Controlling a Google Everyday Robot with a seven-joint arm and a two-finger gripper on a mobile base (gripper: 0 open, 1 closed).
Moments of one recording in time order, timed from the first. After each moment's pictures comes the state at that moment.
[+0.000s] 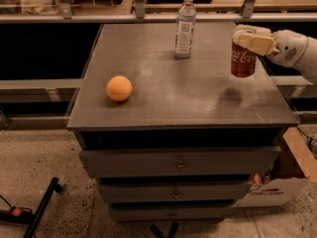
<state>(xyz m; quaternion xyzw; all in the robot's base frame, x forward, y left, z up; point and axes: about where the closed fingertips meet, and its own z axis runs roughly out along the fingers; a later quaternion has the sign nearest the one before) 0.677 -0.241 0.956 -0.32 0.57 0.47 0.60</state>
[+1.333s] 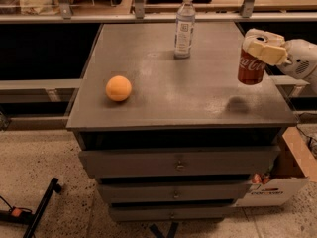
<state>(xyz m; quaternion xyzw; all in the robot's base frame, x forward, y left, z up) 0.634 -0.254 0.963 -0.31 0.54 0.44 0.65</state>
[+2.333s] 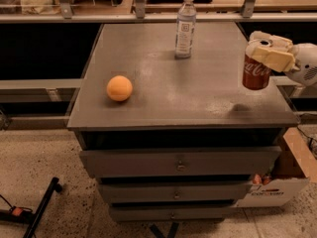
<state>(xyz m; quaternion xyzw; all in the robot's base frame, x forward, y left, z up) 0.603 -0.255 0.965 -0.32 0.55 0.43 0.64</state>
